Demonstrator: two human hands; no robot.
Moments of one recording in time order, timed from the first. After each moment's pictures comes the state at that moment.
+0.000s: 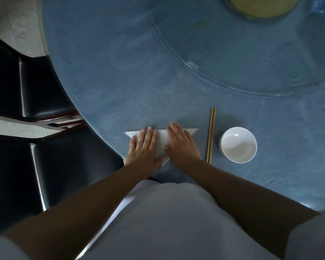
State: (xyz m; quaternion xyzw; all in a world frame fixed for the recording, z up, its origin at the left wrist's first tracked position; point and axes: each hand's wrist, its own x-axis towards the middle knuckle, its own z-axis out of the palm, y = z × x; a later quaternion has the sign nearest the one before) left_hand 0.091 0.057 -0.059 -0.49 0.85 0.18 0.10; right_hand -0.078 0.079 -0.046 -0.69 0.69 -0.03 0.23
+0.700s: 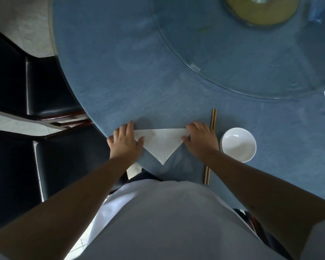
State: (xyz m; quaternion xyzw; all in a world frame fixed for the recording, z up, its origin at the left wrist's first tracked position) left_hand 0.127 0.022 -0.036 -0.66 0.73 0.20 -0.01; right_hand -0.129 0.069 -0.036 -0.65 0.75 -0.02 0.16
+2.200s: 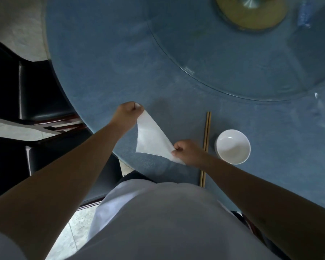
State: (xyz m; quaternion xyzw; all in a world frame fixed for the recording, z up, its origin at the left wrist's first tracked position) left_hand 0.092 -0.075 -0.017 -0.61 0.55 0.54 -0.18; right_hand -0.112 0.077 -0.018 -0.53 0.69 -0.07 0.48
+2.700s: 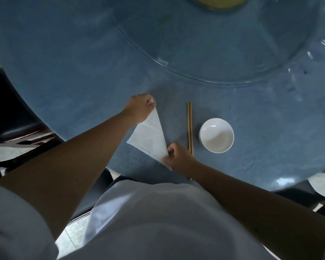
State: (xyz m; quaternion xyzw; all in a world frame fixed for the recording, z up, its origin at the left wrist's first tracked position) left_hand -0.012 -0.090 -0.029 -0.51 0.77 0.39 -0.01; right_hand -0.110 0.115 -0.026 -0.39 0.78 -0.10 0.49
